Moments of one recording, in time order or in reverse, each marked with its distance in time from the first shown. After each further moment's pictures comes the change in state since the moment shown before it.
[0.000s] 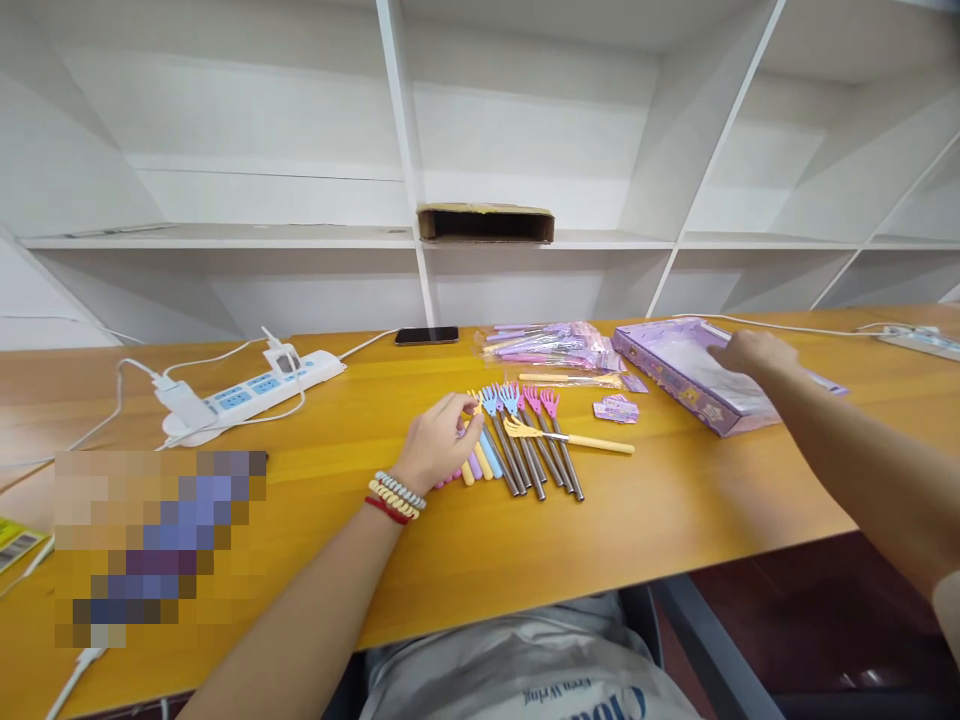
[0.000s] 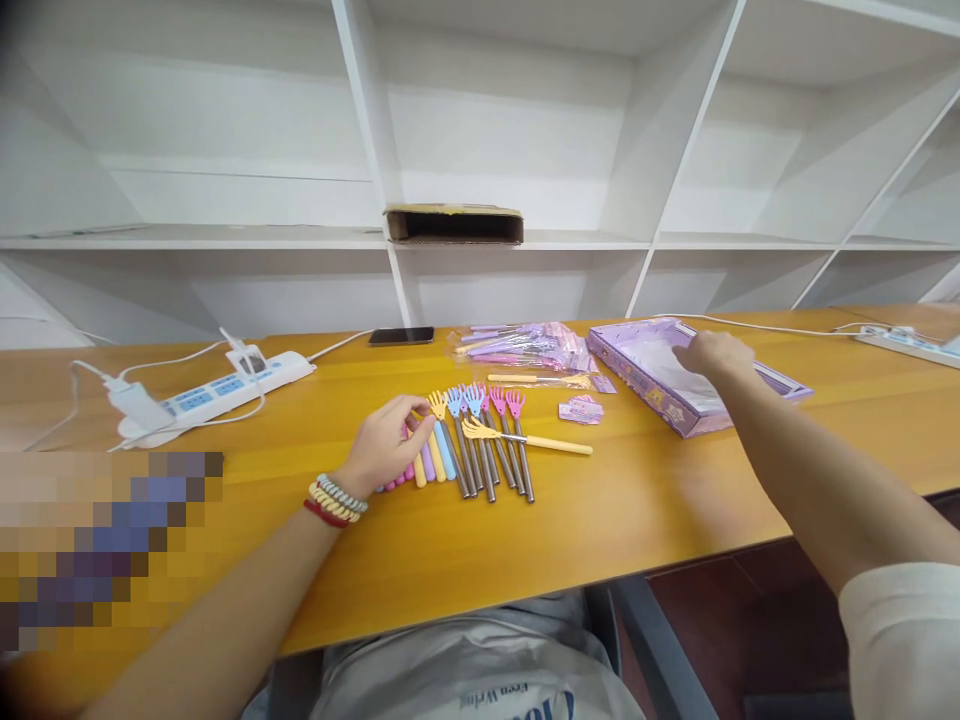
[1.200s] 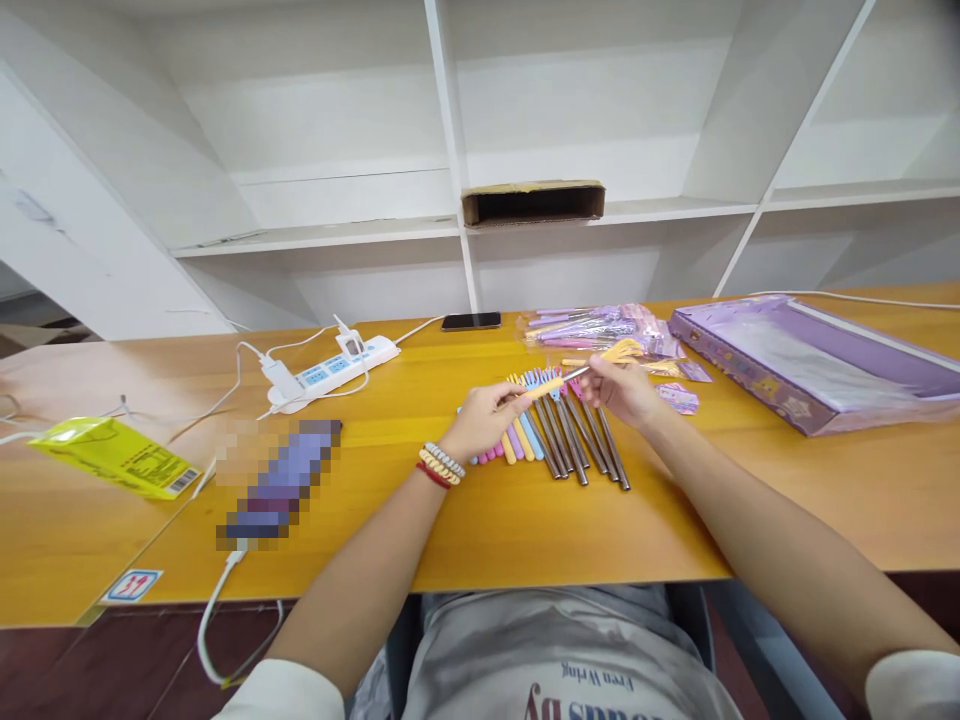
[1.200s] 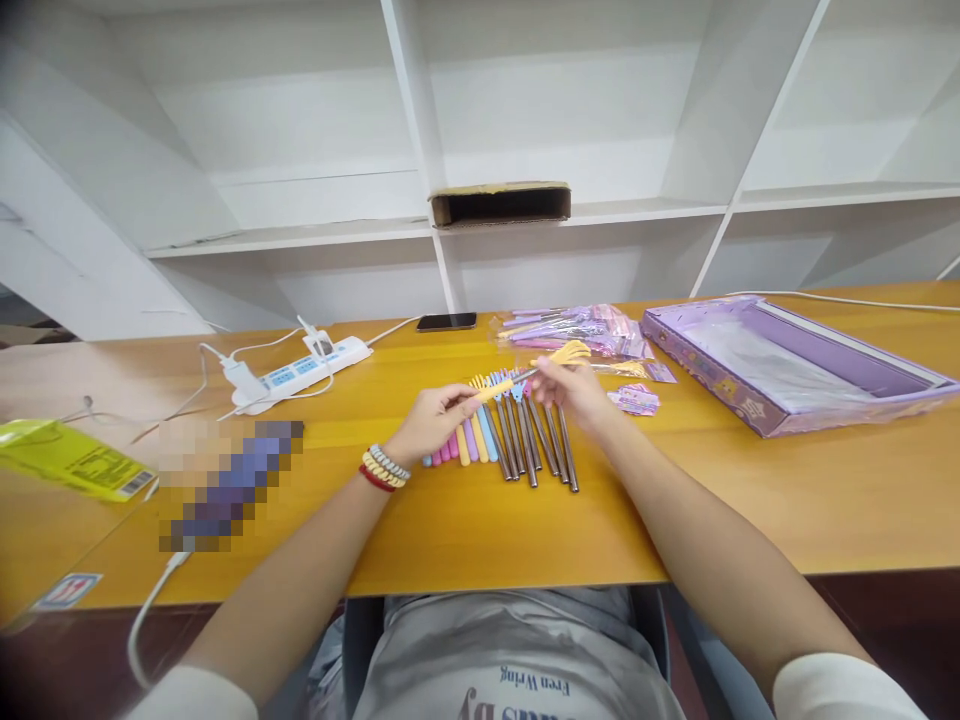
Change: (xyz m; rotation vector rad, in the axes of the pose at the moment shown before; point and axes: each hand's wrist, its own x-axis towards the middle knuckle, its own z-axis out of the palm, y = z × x) left_hand 0.002 0.010 -0.009 -0.413 -0.221 -0.220; right_hand -0.171 -0.200 0.006 1.940 -0.841 -0.404
